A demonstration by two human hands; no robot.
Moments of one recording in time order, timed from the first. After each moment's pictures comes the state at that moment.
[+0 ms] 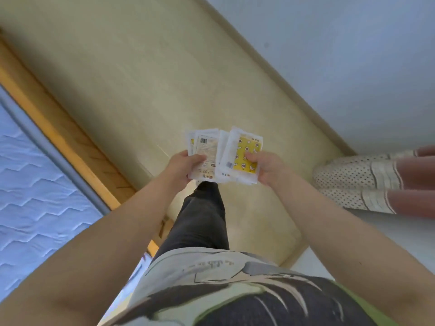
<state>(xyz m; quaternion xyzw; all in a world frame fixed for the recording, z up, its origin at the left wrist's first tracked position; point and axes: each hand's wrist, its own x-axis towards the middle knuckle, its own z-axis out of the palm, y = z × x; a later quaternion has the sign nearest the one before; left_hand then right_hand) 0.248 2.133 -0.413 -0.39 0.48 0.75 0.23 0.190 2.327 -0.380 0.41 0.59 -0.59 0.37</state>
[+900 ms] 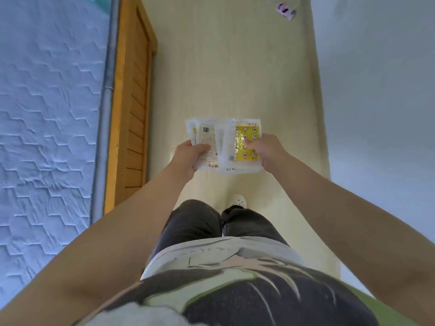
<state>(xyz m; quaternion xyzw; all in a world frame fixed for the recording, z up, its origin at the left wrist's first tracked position) -0.197 1.684 -0.377 -0.58 0.34 0.74 -0.10 -0.368 1.774 -0.375 -0.03 0.78 -0.36 0.51</state>
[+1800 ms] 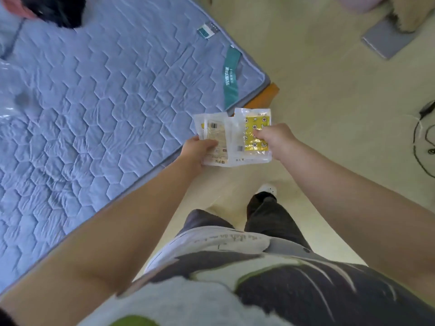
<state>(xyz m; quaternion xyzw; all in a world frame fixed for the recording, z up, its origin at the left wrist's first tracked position) -0.282 1.125 -0.379 -0.70 0.05 0.60 -0.38 -0.447 1.049 -0.349 -0.35 0.74 -0.09 0.57</state>
